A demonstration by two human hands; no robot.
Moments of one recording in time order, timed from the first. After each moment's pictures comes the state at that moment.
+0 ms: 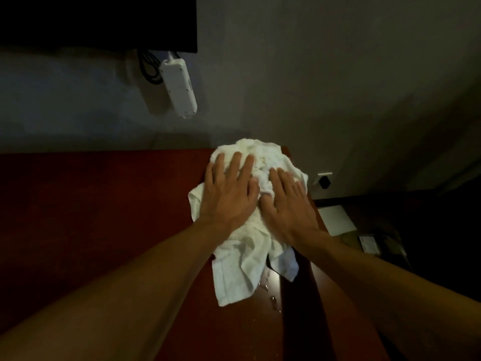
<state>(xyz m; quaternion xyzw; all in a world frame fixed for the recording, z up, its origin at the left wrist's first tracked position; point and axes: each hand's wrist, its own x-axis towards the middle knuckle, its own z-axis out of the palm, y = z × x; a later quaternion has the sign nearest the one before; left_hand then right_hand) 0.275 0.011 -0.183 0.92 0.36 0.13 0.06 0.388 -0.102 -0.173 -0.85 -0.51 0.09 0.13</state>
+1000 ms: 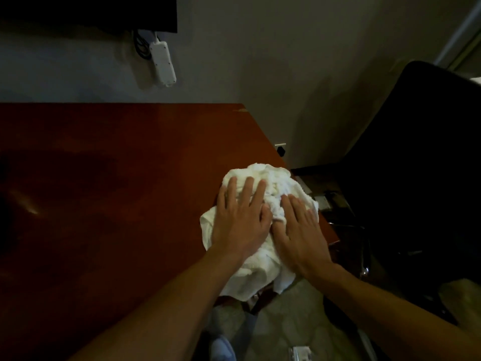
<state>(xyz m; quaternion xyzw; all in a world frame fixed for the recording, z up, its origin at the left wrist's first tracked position) 0.111 -0.285 -0.180 0.95 0.26 0.14 0.08 0.202 -0.411 -0.174 -0.90 -0.41 0.05 0.11</state>
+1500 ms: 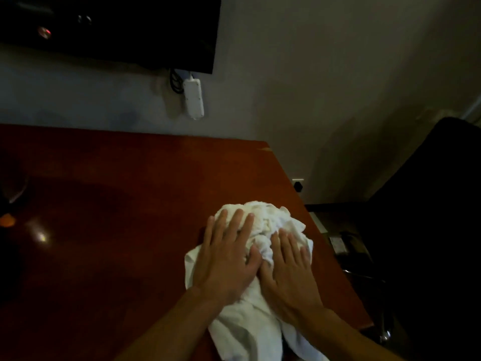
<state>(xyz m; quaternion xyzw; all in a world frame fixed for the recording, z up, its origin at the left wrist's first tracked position) 0.091 -0.207 -0.186 0.93 0.31 0.17 0.11 0.196 -0.324 -0.166 -0.88 -0.46 0.09 0.08</state>
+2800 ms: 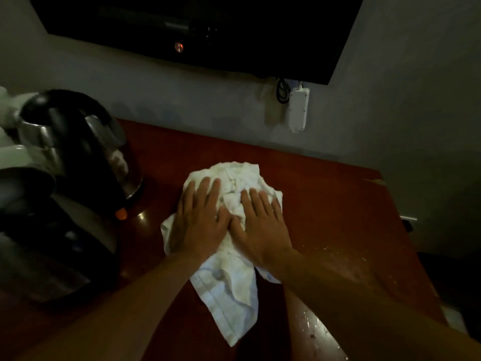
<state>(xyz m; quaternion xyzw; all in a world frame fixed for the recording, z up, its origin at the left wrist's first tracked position) -0.016 -0.037 -0.180 0.81 0.56 0.17 0.01 0.142 -0.081 -0.176 -0.70 -0.70 0.09 0.09</state>
